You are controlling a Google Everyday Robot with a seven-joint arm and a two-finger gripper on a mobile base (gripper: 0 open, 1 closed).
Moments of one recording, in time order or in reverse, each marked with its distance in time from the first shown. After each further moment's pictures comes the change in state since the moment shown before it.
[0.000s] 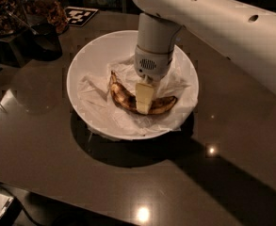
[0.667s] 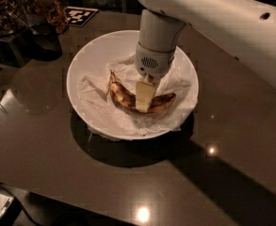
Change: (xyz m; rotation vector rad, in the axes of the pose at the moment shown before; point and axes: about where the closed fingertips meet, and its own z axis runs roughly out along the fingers) arm -0.003 0.004 -0.008 0.025 -0.038 -0.026
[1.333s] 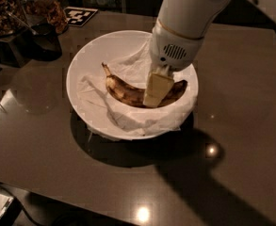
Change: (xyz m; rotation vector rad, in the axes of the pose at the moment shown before) arm 0.019 0.053 -0.067 0.075 -0.146 -0.160
